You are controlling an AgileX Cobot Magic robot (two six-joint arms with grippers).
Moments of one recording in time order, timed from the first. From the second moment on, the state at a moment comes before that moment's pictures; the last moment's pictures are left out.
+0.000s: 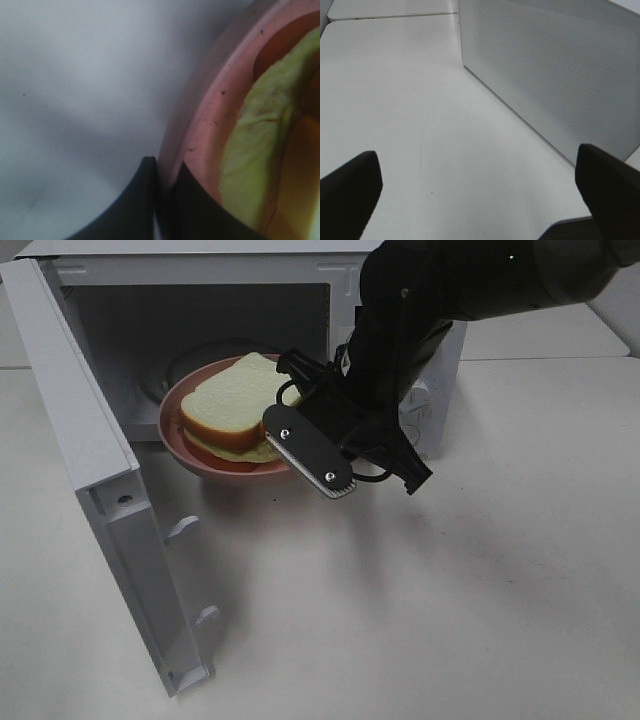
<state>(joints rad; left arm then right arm) -0.05 -0.01 -0.50 -0.10 1.05 0.07 0.65 1.93 -1.34 -0.08 0.58 -1.70</state>
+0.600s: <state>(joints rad) -0.05 -0.01 -0.50 -0.10 1.05 0.07 0.67 2.07 -1.58 -0.12 0.66 -1.57</state>
